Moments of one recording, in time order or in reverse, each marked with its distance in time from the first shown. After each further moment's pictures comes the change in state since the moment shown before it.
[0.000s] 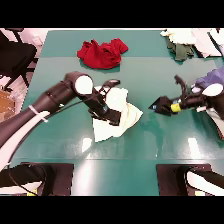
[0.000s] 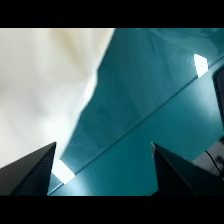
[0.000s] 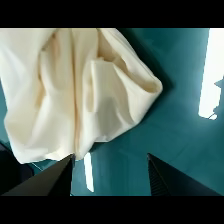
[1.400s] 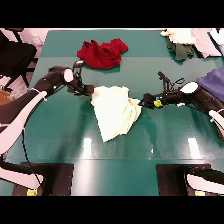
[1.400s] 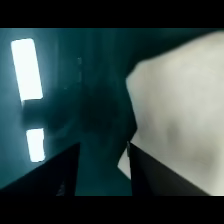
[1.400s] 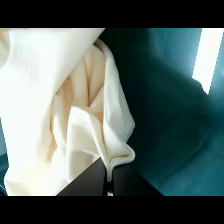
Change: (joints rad) left arm 0.396 -0.236 -0.021 0.214 0.436 0.025; right arm 0.216 -0.138 0.125 0.005 -0.228 -0.005
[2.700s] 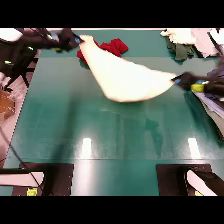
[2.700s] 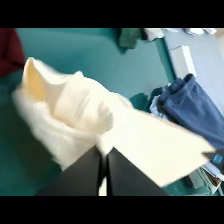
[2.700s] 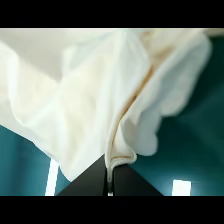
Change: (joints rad) left arm 0.243 0.173 0.352 -0.793 -0.087 0.390; right arm -0.344 0.414 0.068 -0.019 0.003 0.022
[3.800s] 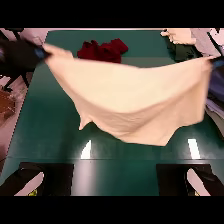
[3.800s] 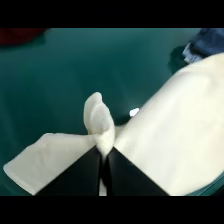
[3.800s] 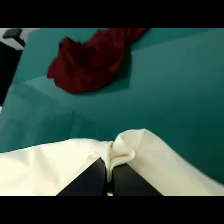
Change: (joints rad) left arm 0.009 0.533 -0.325 0.372 -0.257 -0.116; right arm -0.069 0.079 0.091 -0.007 0.054 0.039
